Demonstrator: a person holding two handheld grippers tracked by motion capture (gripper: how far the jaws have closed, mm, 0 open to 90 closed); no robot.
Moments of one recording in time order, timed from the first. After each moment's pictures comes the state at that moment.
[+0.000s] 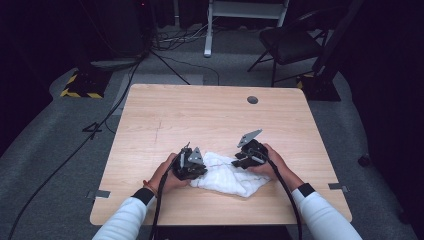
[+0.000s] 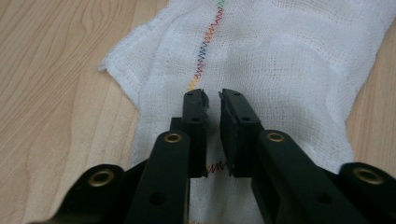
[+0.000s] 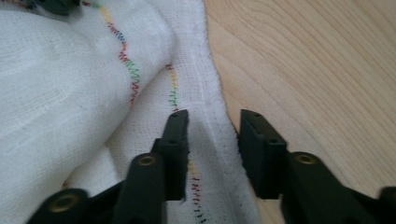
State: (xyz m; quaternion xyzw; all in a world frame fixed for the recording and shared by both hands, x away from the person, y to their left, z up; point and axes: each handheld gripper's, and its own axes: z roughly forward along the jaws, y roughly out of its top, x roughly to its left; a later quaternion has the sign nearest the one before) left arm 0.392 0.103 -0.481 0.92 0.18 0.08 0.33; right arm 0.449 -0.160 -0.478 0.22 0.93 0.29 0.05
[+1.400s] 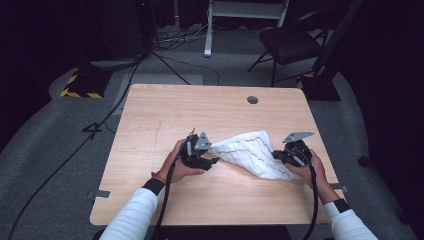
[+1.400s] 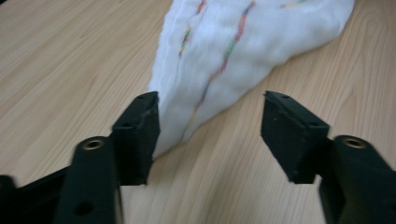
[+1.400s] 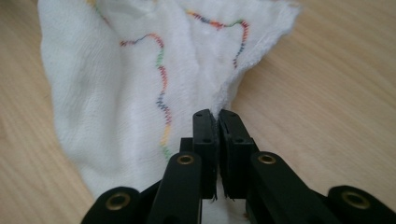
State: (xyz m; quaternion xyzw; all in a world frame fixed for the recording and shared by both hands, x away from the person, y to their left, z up) left arm 0.416 0.067 -0.450 0.88 0.22 0.13 0.39; right arm 0.427 -0.280 -0.455 0.36 0.87 0.31 0.13
